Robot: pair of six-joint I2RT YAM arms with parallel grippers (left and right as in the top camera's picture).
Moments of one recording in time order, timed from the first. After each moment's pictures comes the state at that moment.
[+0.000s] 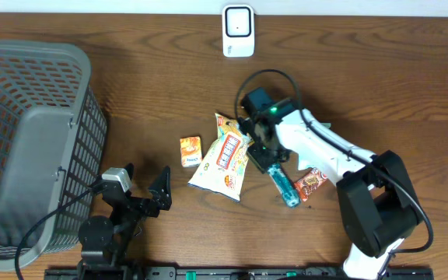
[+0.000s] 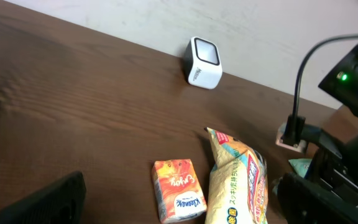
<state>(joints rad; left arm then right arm) -0.03 0.01 0.09 -0.26 0.28 -0.38 0.58 1.91 1.33 -0.98 0.03 -0.07</state>
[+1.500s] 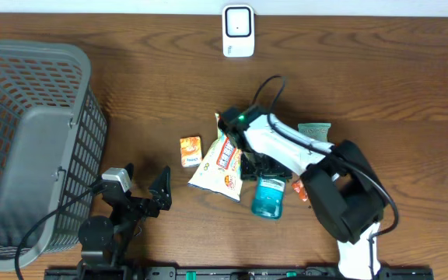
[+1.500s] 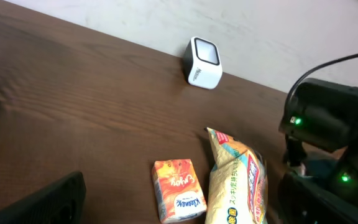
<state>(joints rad) -0.03 0.01 0.09 -0.26 0.28 -0.38 0.69 2.08 1.41 -1.21 0.17 0.82</state>
